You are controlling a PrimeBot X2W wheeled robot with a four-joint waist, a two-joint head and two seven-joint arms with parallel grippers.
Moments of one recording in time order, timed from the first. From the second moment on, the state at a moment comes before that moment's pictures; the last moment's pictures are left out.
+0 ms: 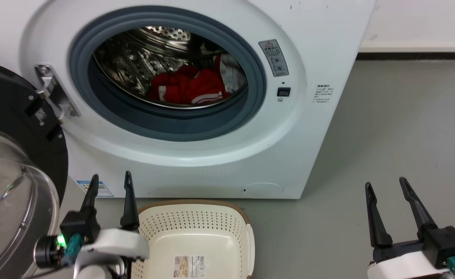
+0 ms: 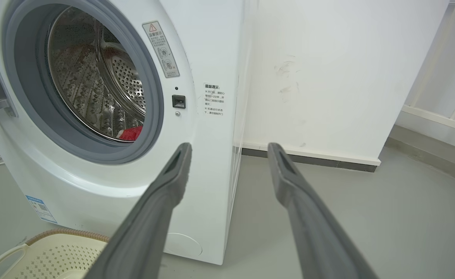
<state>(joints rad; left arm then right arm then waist) -0.07 0.05 0.04 0.18 -0.11 0.01 -0.26 0.07 -0.05 -0.02 -0.02 -0.03 0.13 -0.26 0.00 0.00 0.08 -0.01</state>
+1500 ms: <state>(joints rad) -1.56 0.36 -0.11 1.18 0.05 -0.12 -0.03 -0.27 -0.05 0.03 -0.14 0.09 0.13 -0.26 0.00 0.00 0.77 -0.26</state>
